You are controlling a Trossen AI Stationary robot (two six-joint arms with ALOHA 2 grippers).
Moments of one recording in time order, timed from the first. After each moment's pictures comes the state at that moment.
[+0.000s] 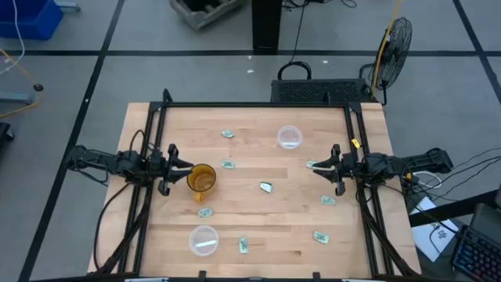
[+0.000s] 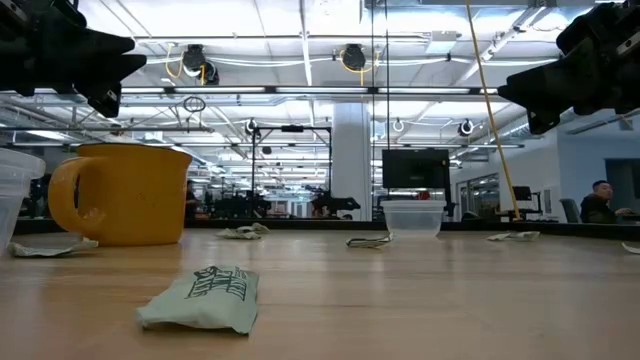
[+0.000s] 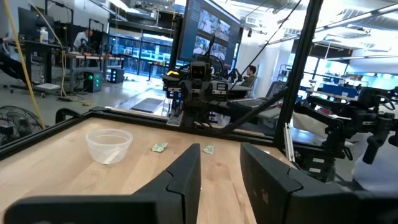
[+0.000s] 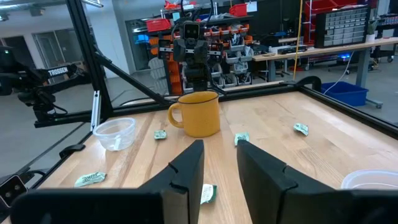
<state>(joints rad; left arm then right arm) -0.22 0.01 0.01 0.13 -0.18 -0.16 0.17 0.06 0.02 0.02 0.21 0.14</state>
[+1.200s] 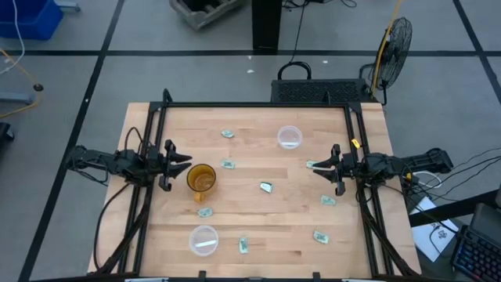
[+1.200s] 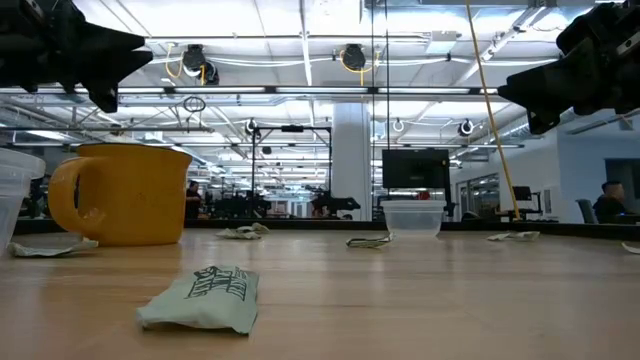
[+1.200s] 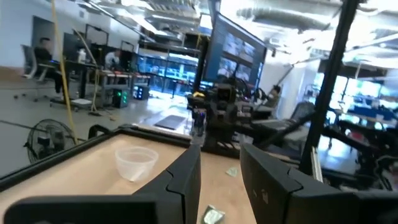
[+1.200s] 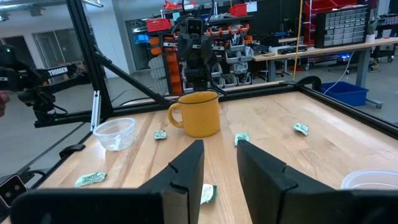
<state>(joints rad) -0.22 0.01 0.01 0.21 -0.31 -0.14 0.17 0.06 0.02 0.02 0.21 0.14</state>
